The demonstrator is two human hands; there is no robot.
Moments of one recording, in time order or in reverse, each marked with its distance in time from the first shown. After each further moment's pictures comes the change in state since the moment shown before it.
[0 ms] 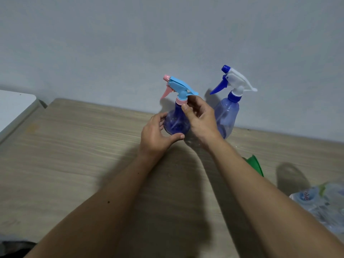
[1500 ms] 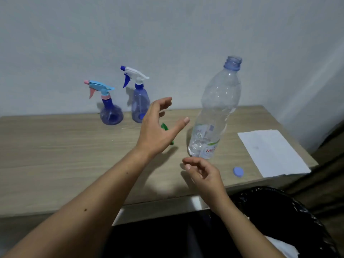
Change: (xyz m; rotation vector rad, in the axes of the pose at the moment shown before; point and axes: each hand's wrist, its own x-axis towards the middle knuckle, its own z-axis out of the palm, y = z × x) left_hand -0.158 0.220 0.105 -0.127 -0.208 0.299; right_hand -0.308 0.036 -0.199 0.186 0.253 0.199
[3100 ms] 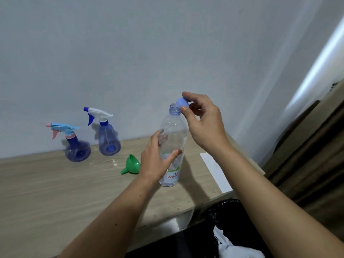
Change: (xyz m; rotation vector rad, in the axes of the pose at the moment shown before) left_hand 0.019 0.030 0.090 0.053 -0.081 -0.054; right_hand 0.068 -0.236 -0.062 -0.488 0.288 -0.635
